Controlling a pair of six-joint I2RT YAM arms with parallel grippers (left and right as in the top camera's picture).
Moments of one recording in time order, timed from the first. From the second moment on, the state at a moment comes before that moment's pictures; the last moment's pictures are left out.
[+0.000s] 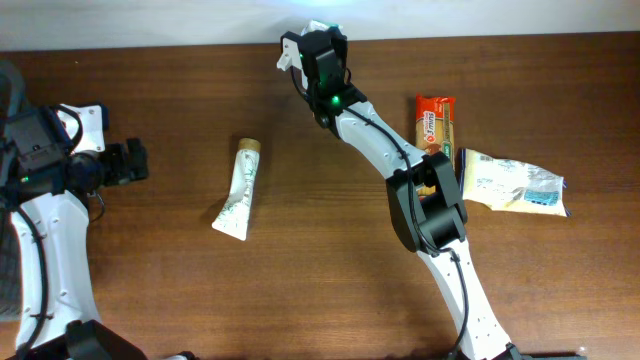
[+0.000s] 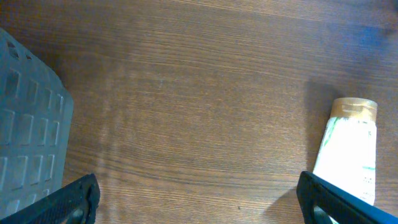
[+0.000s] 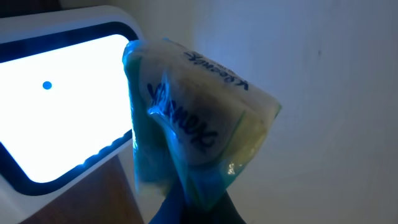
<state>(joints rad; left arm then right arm) 0.40 1.52 1.27 -0.69 0.20 0.22 0.47 2.61 2.22 0.09 0.62 -1.37</state>
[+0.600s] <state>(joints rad) 0.40 1.52 1.27 -0.69 0.20 0.22 0.47 2.59 2.22 -0.12 0.58 -1.22</state>
